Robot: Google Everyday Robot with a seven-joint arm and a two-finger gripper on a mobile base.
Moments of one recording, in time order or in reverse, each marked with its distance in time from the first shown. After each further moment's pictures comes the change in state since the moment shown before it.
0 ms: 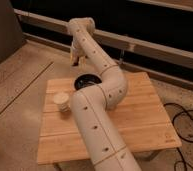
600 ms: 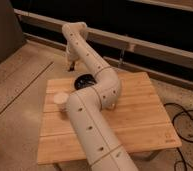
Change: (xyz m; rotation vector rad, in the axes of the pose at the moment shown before) arm 0.019 0.021 0.035 -0.001 0.082 -0.025
